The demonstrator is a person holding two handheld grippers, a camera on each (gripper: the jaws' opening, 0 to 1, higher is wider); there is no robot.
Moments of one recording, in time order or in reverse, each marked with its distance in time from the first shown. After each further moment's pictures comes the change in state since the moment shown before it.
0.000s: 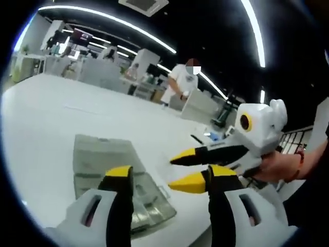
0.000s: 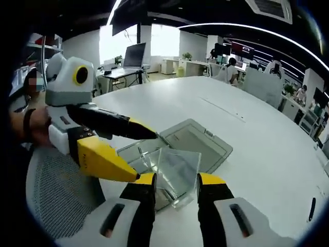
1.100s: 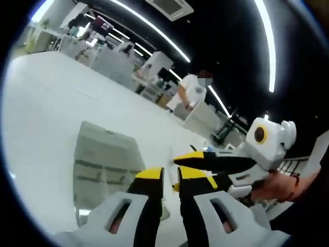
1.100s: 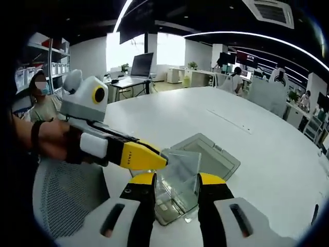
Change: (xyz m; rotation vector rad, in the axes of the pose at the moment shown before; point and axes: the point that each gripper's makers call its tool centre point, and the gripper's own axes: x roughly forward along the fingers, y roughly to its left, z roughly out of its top) left arm -0.007 0.014 0.005 -0.194 -0.061 0.013; right arm -0.002 0.017 0.025 -0.020 -0.072 0.038
